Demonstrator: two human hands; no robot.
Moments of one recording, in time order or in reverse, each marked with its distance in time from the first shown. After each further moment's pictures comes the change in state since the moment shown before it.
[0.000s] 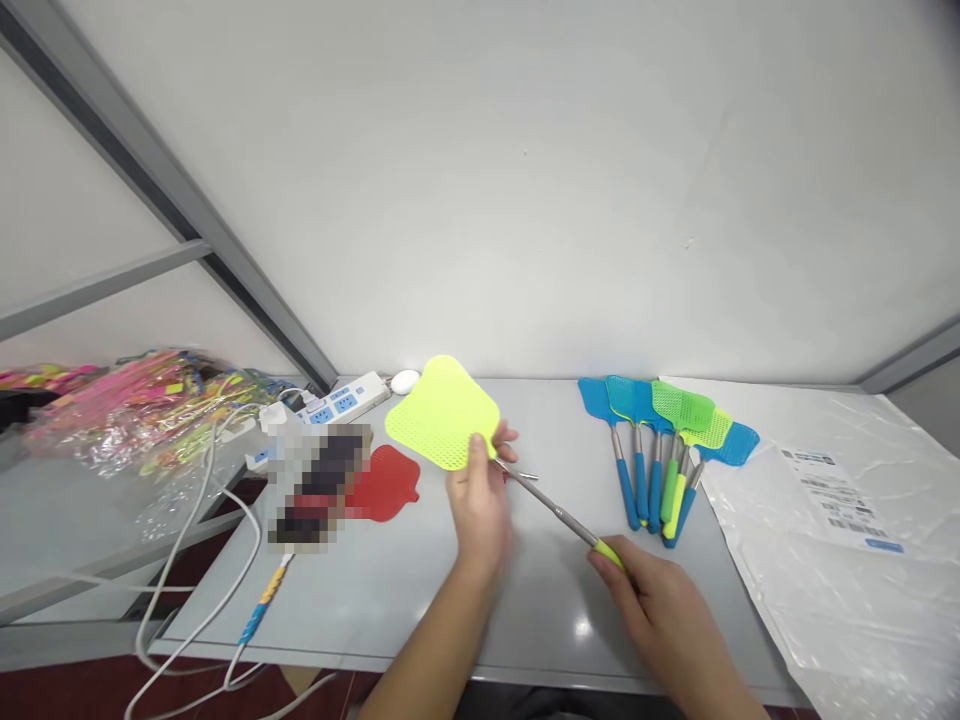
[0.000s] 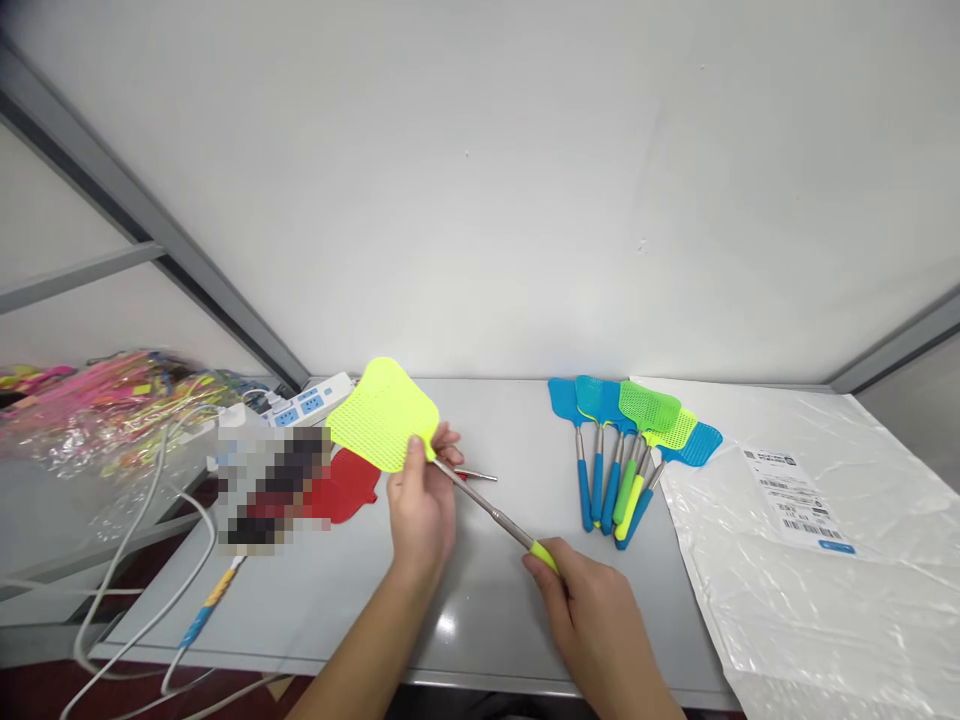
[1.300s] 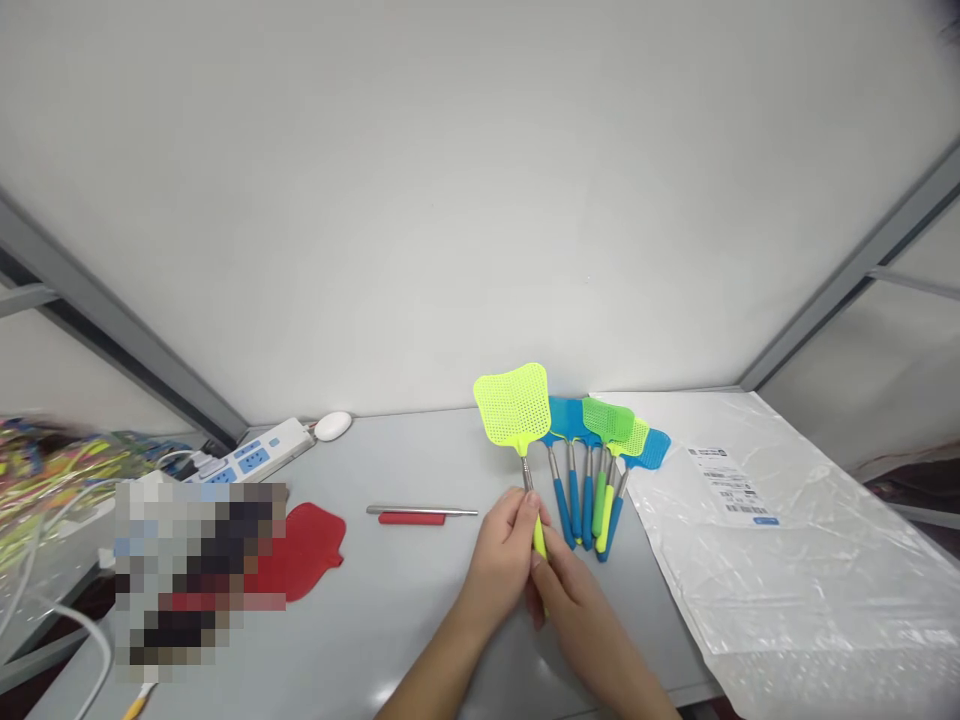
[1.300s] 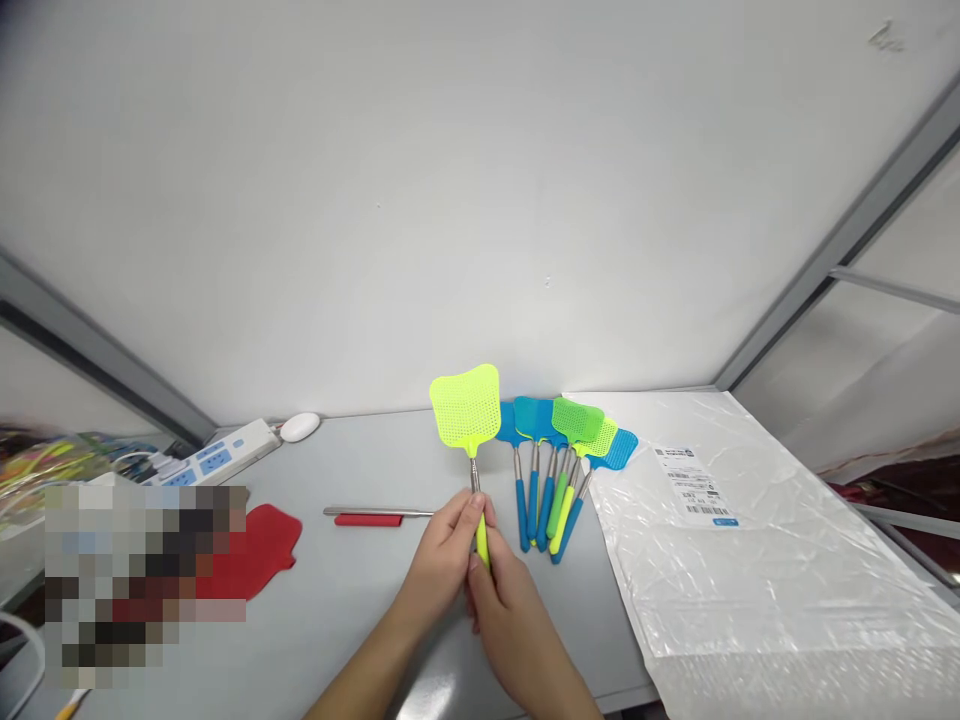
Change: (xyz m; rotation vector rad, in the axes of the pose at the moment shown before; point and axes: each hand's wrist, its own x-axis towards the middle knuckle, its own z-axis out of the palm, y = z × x) left_hand -0.030 -0.035 0.038 0.657 -0.661 -0.234; right_hand 0.025 -0.014 0.004 0.753 -0.015 0.235
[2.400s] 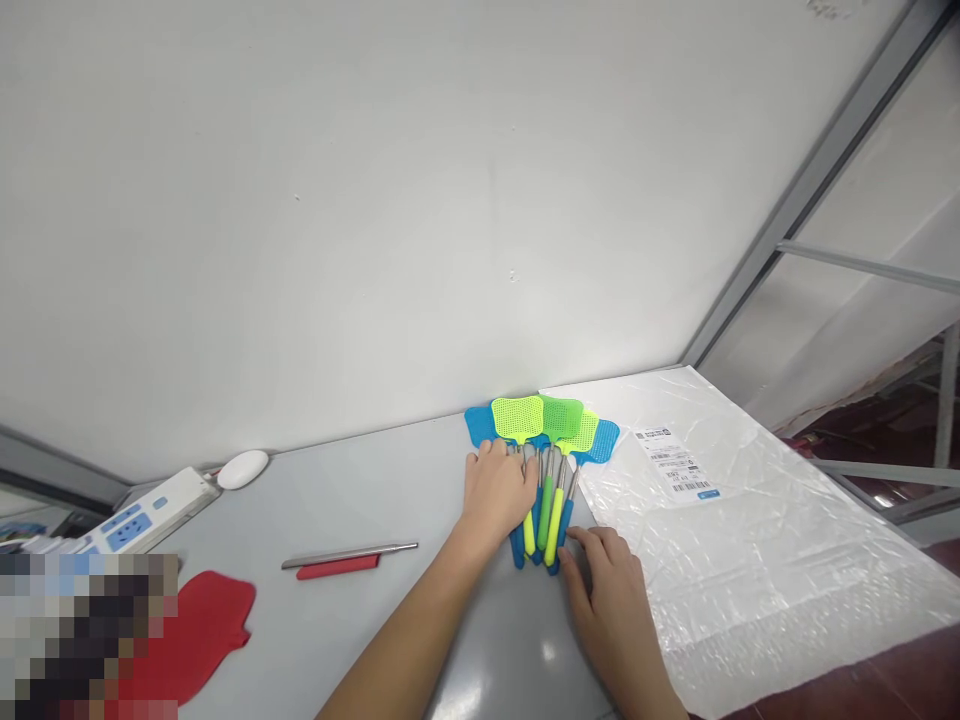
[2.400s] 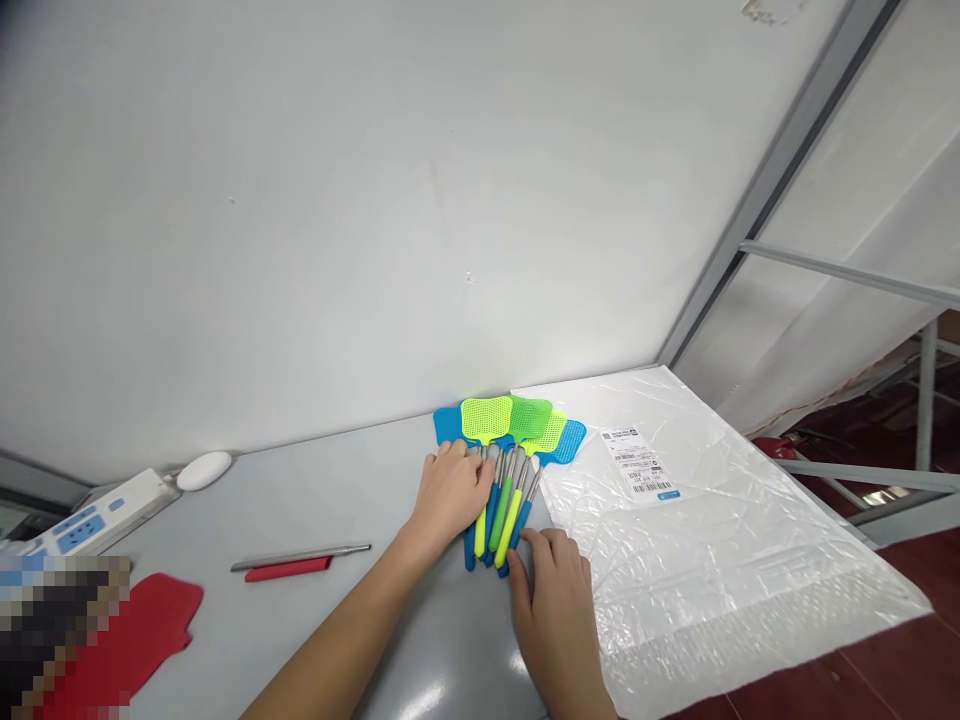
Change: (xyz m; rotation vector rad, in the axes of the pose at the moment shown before) left_hand 0.107 -0.013 0.063 1.156 0.005 0.360; right_hand -0.004 0.069 -0.092 -0.831 0.551 -0.144
